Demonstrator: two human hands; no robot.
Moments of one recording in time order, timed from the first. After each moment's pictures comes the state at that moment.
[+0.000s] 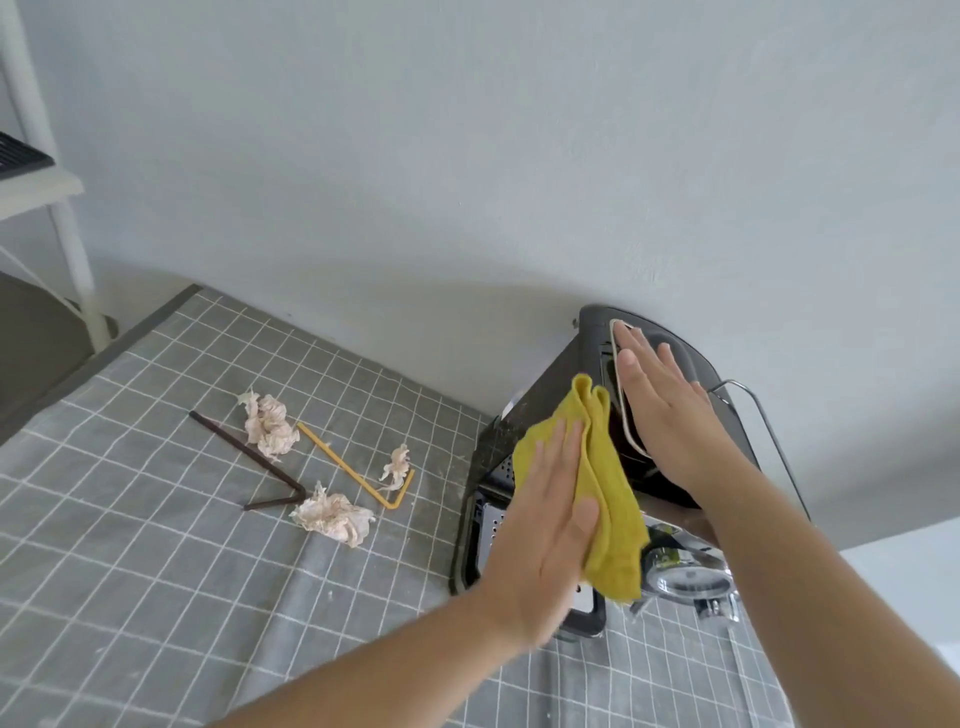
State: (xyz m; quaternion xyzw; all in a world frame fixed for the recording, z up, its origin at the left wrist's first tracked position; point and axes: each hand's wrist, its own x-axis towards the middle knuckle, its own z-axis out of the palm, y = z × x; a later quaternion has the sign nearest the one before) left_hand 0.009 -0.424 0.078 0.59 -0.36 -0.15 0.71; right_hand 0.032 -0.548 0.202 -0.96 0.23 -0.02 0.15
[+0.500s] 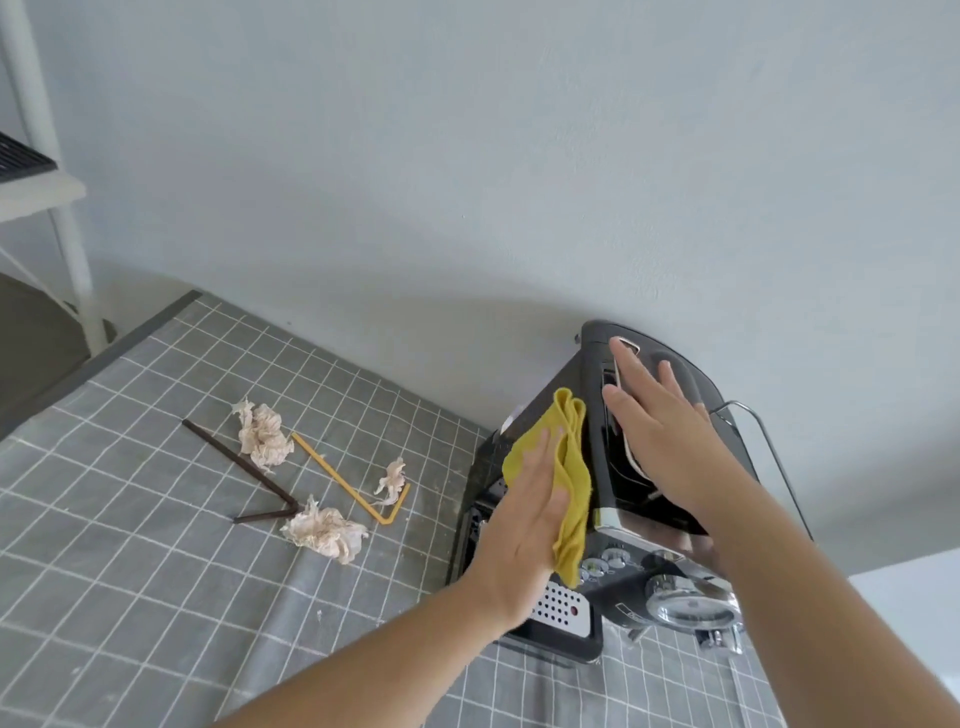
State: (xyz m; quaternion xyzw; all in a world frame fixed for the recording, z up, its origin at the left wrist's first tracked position) left_hand 0.031 -0.435 0.057 0.57 -0.33 -0.18 0.74; right_hand 0.038 -0.536 0.208 -0.97 0.23 0.02 0.13
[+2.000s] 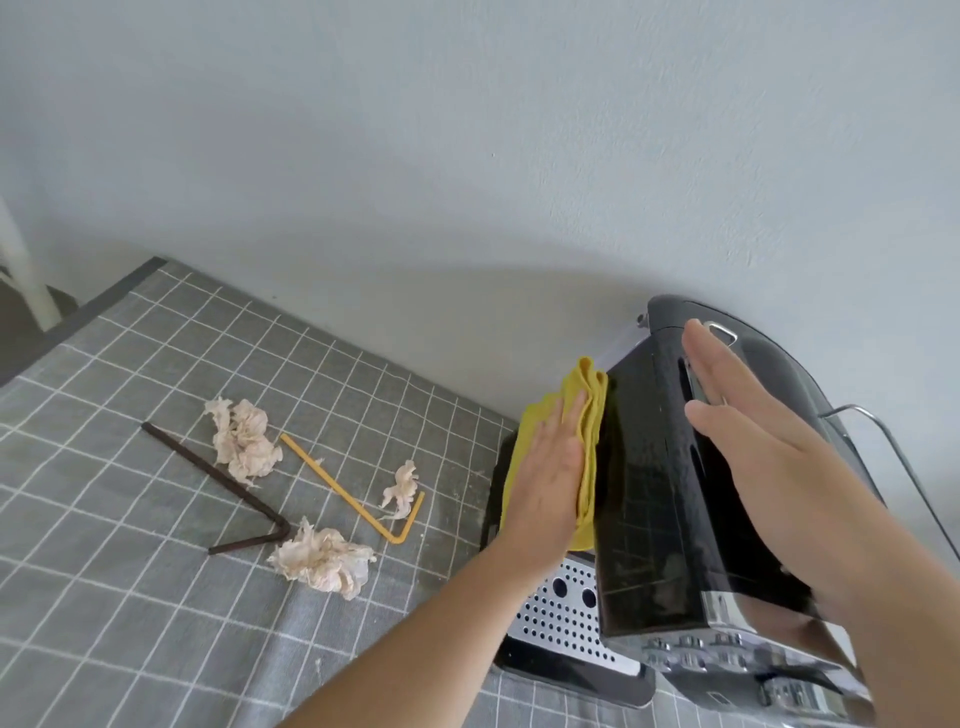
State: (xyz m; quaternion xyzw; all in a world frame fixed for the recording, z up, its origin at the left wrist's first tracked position) left_hand 0.108 -0.497 0.005 0.55 -0.25 -0.20 0.77; right_hand 0.049 -0.544 0.184 -0.96 0.17 -0.05 0.24
